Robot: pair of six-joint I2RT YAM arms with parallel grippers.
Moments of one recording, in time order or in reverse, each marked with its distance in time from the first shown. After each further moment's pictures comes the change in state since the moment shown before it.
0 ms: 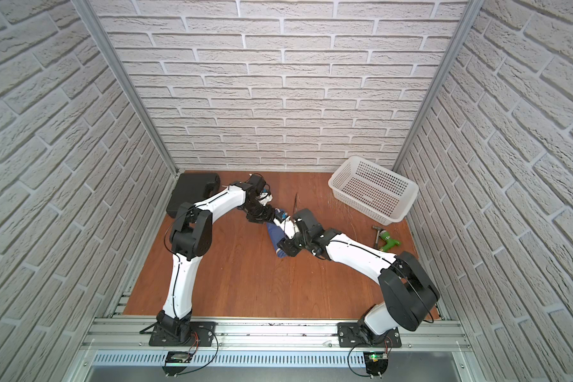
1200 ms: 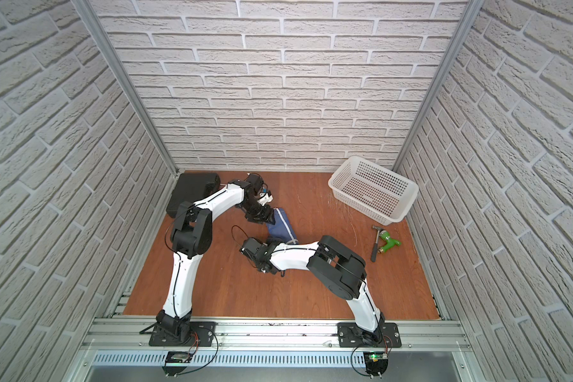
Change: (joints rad) left arm 0.031 0.035 0.054 -0.087 0.057 0.098; right arm 0.278 0.536 0.325 -0.132 0.928 -0.304
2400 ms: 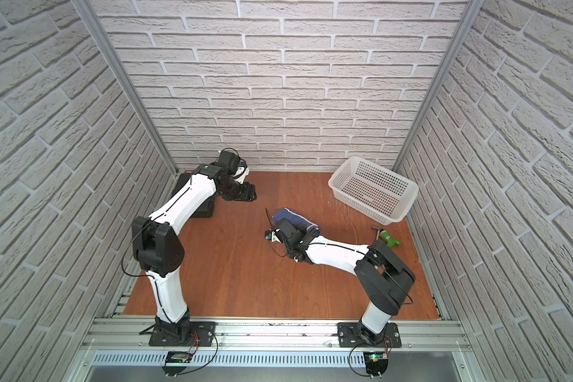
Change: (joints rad) left arm 0.077 -0.378 -0.077 0.022 -0.233 -0.065; right arm -0.219 -0.419 -0.267 0.146 -0.130 -0.488
